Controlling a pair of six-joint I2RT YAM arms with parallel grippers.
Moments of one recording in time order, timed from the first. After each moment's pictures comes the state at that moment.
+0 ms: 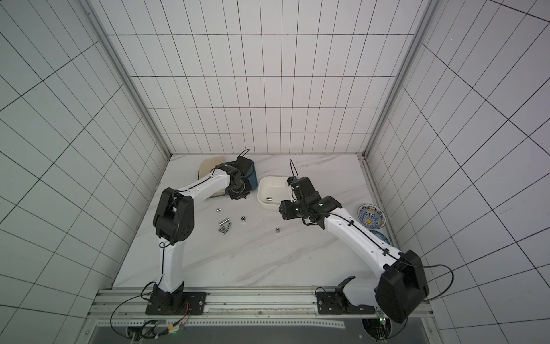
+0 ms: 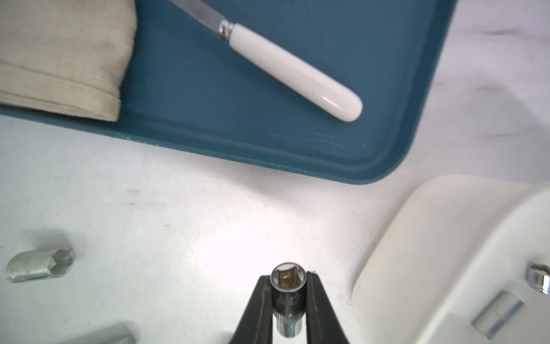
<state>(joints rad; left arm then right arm) -0.48 2.10 1.75 -0.89 -0.04 -0.90 0.68 1.31 1.06 -0.62 -0.12 0.35</state>
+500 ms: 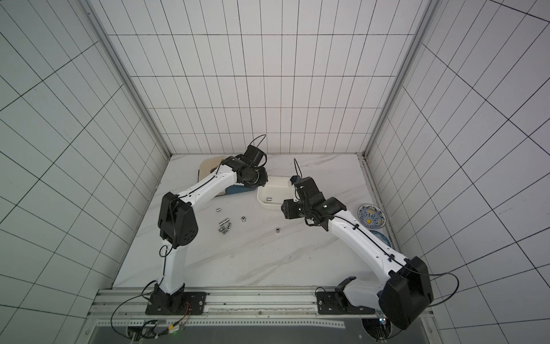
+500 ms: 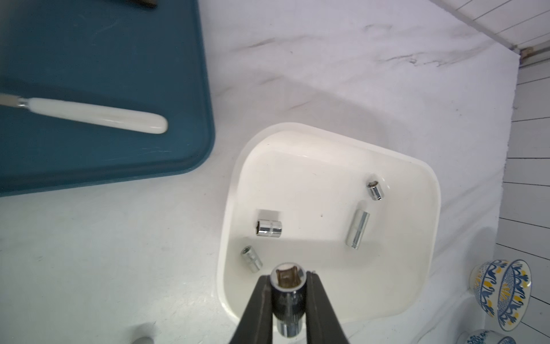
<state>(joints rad) -0.60 2.15 2.00 -0.86 0.07 -0.74 0.66 1.26 1.04 -0.62 -0.11 0.35</state>
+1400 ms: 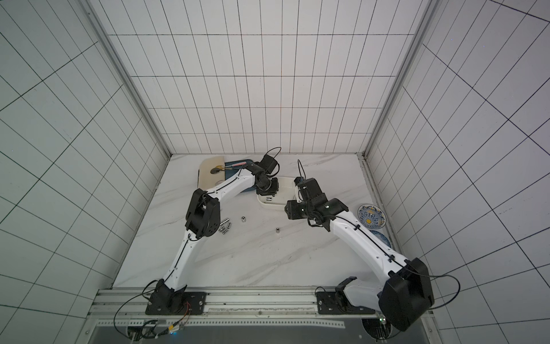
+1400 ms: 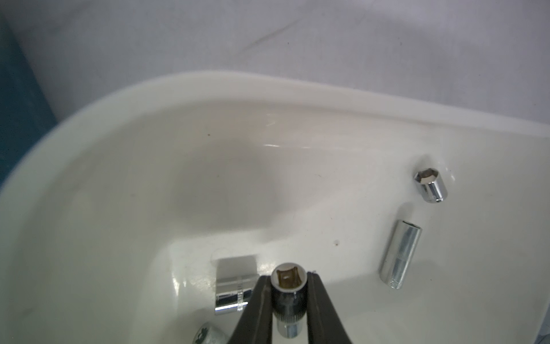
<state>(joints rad) -0.62 2.45 2.21 -0.93 0.14 -0.66 0.63 1.25 1.01 -0.62 -0.12 0.36</state>
